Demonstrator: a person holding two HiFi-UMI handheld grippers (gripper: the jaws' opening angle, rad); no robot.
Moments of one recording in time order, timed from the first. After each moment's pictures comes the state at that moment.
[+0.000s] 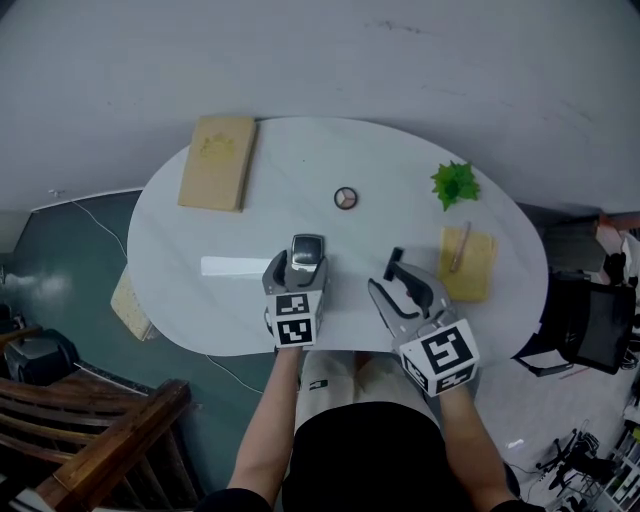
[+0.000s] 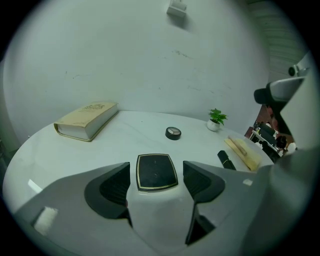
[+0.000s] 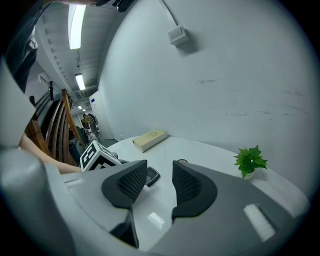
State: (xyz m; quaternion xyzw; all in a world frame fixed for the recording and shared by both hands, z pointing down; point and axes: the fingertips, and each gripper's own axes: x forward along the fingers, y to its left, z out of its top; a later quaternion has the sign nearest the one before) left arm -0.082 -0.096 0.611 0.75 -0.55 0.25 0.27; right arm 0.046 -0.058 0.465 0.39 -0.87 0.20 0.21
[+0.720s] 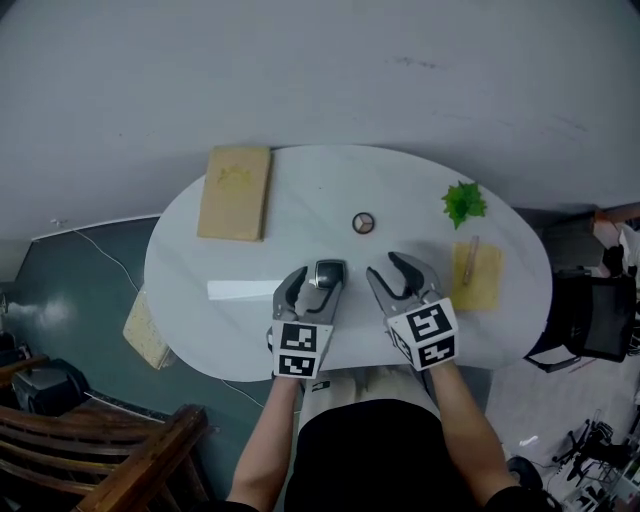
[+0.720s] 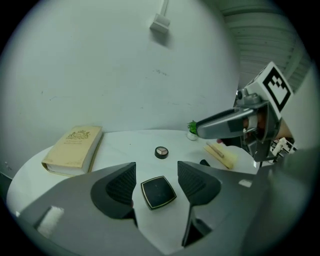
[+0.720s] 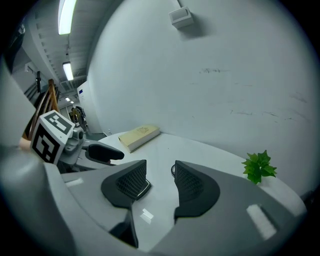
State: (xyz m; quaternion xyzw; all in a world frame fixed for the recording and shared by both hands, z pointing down) left arm -0.091 -0.109 0.538 0.84 -0.44 0.24 0.21; right arm 0.005 -0.117 0.493 0.44 -0.83 0.20 0.26
